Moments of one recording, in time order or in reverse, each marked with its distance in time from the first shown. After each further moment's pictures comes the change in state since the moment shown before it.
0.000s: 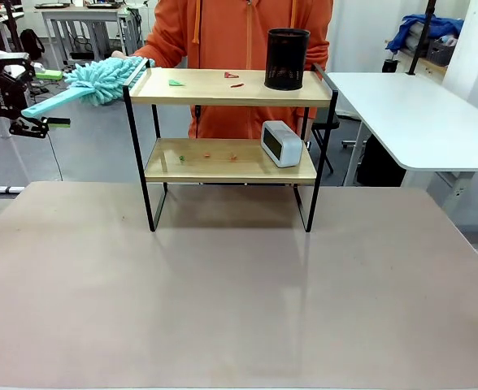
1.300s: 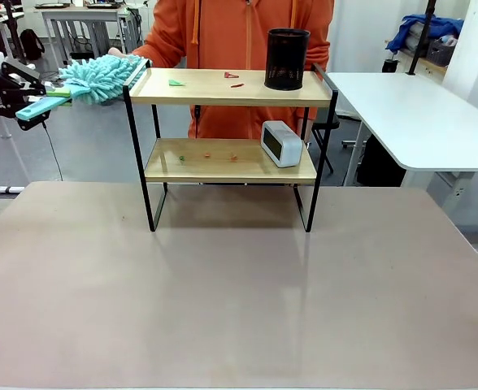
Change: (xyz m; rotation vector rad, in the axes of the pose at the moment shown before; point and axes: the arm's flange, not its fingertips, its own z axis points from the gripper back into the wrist) left arm 0.002 0.002 0.005 -0.022 -0.036 0.011; right arm 0.000 0.000 0.000 0.001 0.000 0.000
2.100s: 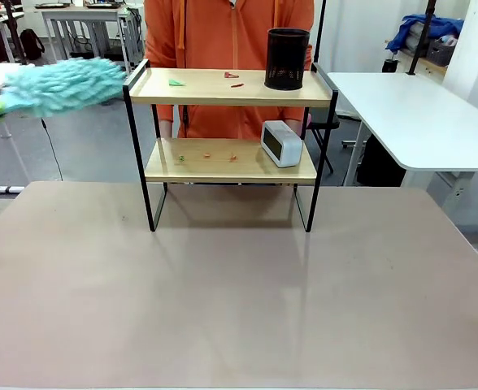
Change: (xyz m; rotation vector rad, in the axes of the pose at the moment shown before) left arm -0.101 -0.062 0.120 0.275 0.098 -0.153; right arm 0.000 0.000 0.000 -0.002 0.002 0.000
